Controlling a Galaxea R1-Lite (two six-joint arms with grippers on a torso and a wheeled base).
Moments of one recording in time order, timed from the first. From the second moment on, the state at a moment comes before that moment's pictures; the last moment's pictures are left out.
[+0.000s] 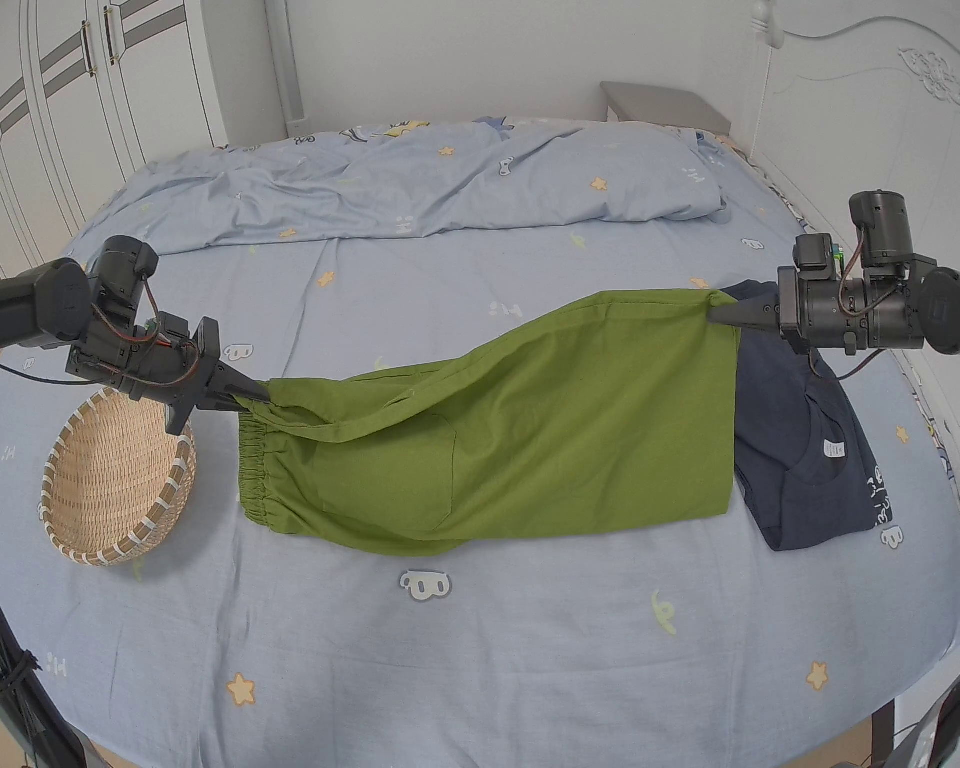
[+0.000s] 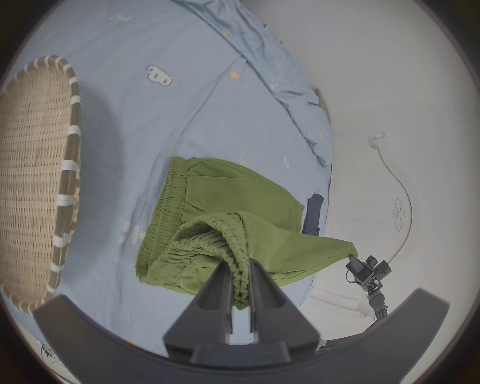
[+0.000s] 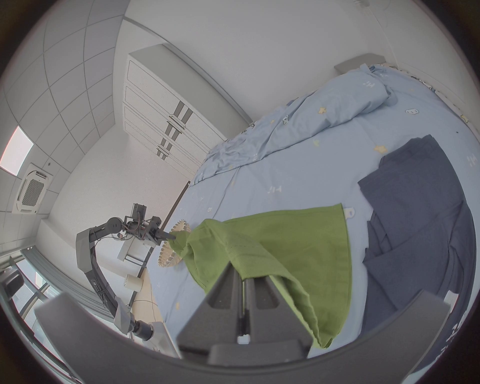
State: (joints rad) left arm 0.06 1.95 -1.64 0.59 -0.69 -0.50; right arm 0.11 1.81 -1.45 0.13 0.72 0.20
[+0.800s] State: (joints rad) left arm 0.07 2.07 -1.68 0.49 -0.69 -0.48; right arm 0.05 2.02 -1.64 0.06 0.73 0.19
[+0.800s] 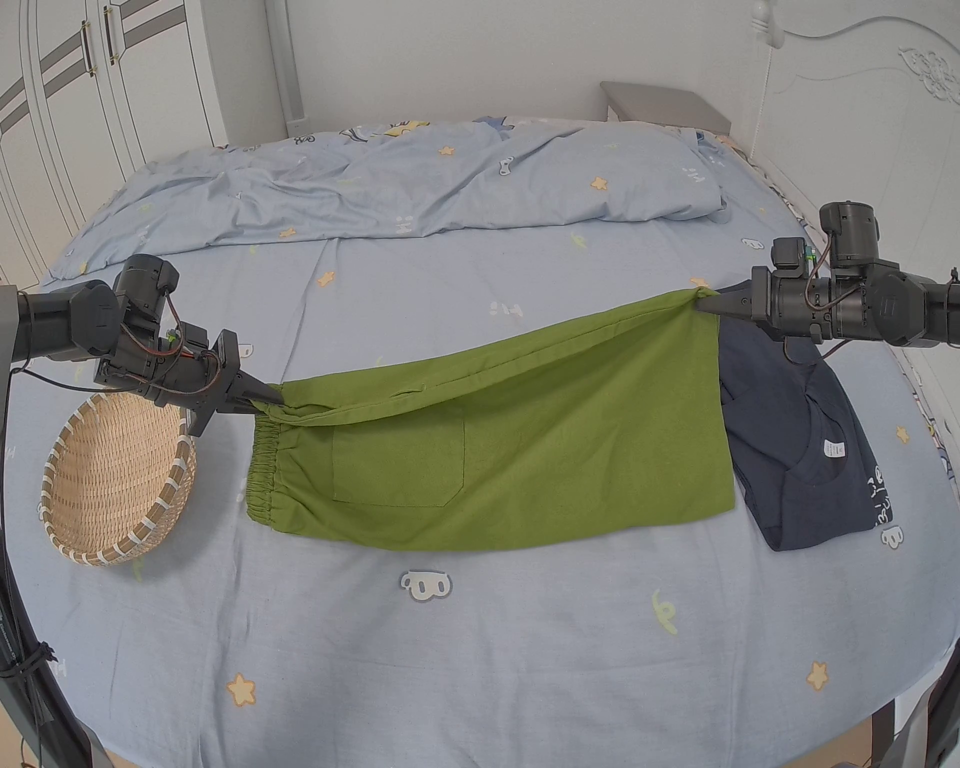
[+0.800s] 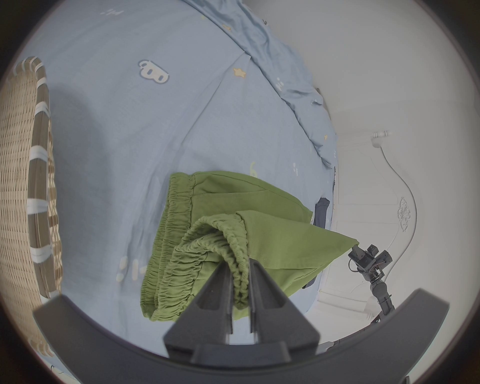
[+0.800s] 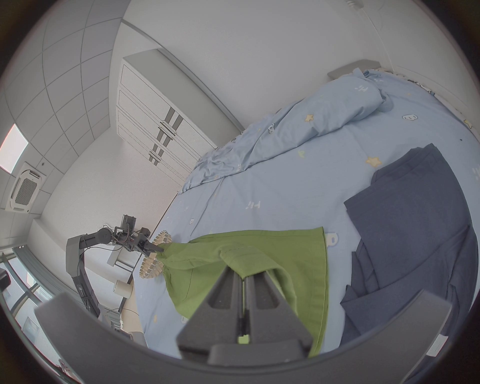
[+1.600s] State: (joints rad) left arm 0.08 2.08 -1.68 0.43 -0.70 -0.49; right arm 0.04 2.08 -1.51 -0.28 0.71 0.20
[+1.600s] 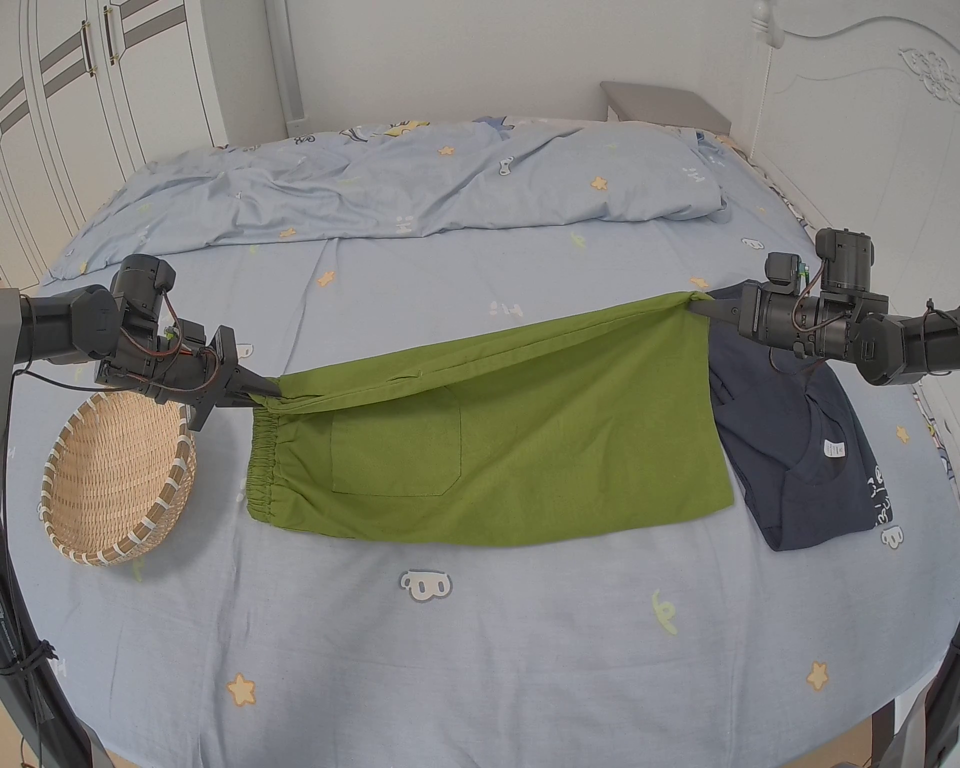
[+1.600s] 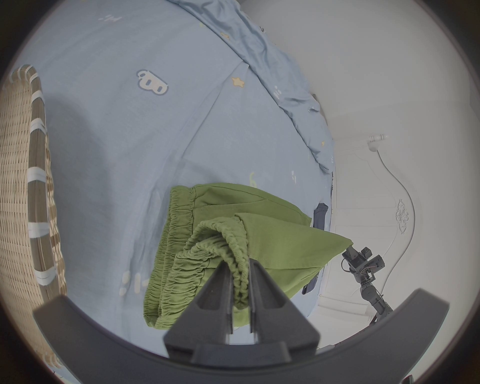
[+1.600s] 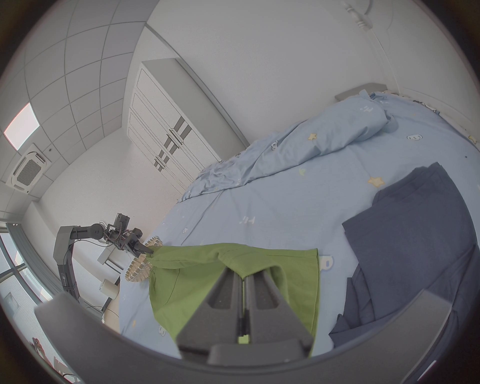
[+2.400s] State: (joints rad) left arm 0.06 2.08 -1.66 0.44 -0.70 -0.49; right arm 0.06 2.11 -1.48 -0.28 0.70 0.20
